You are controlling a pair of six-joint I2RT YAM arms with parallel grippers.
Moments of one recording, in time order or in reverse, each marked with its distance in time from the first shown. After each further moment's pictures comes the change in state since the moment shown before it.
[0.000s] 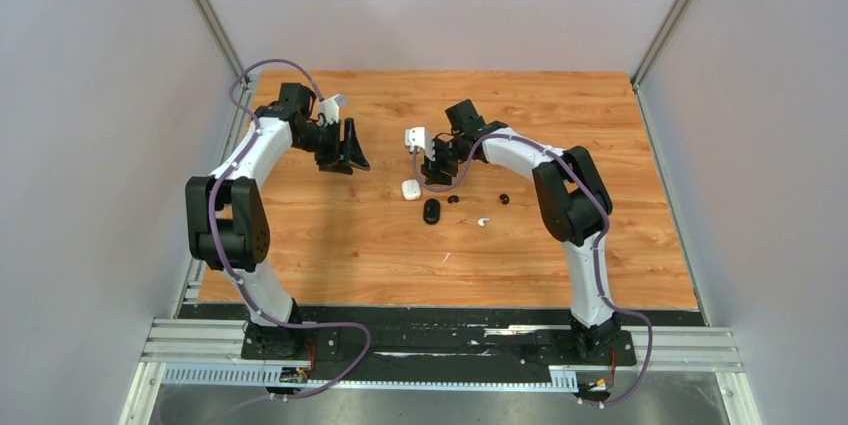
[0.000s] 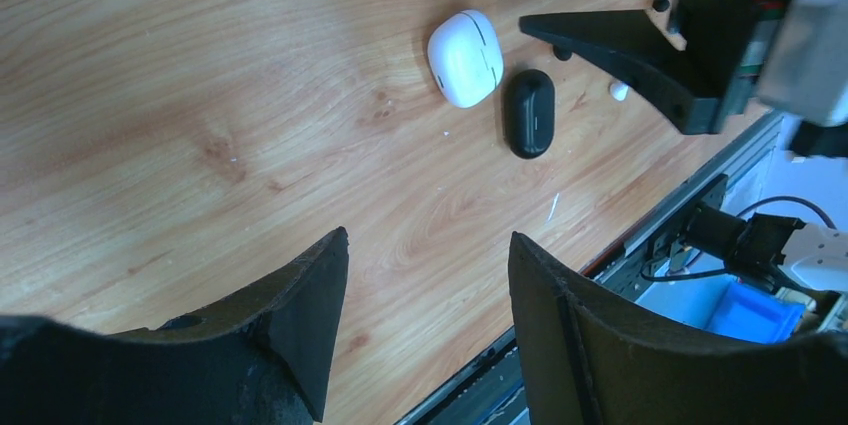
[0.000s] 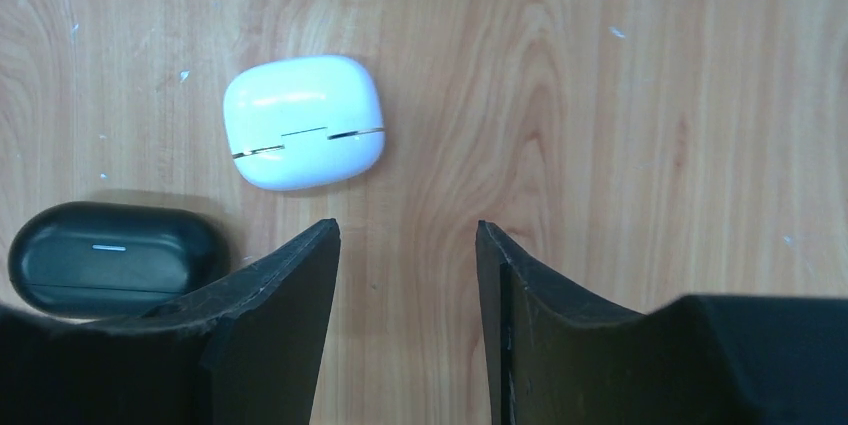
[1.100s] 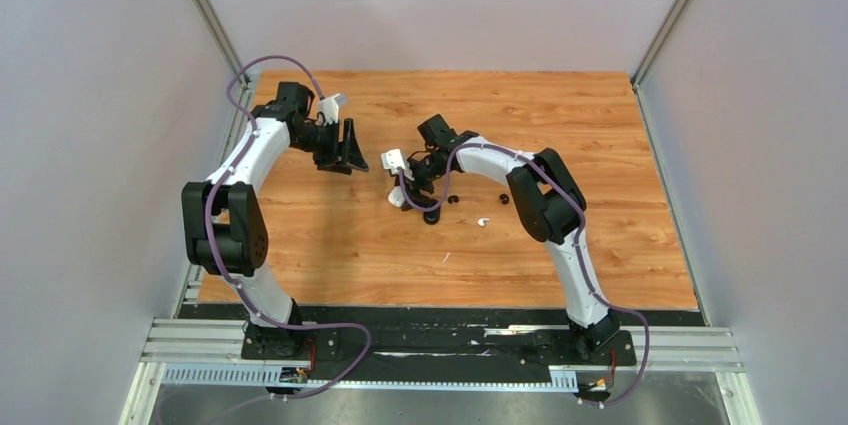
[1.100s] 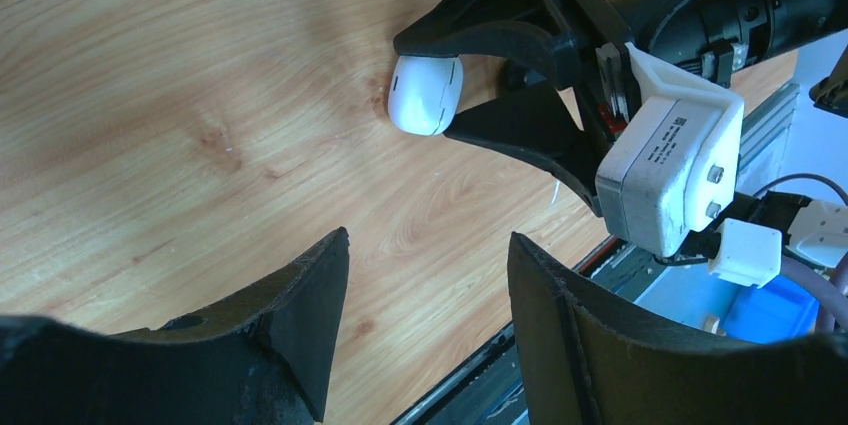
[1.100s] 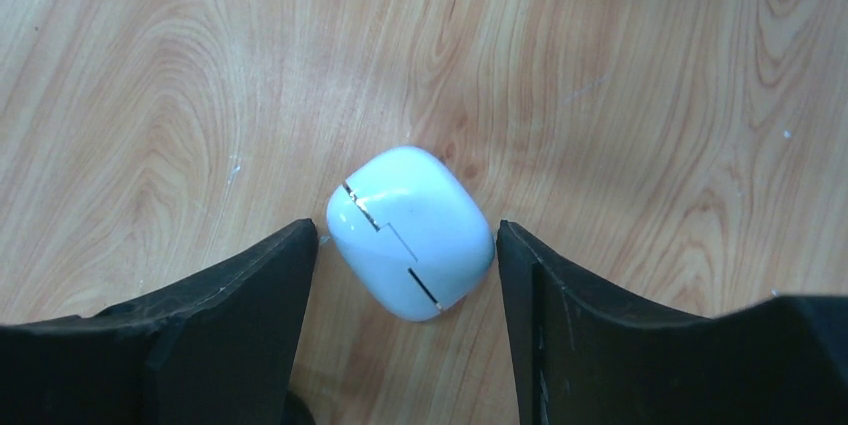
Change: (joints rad) left arm 0.000 -0.039 0.004 -0.038 0.008 0.058; right arm 0.109 0.126 0.080 -0.063 -0.187 -0.144
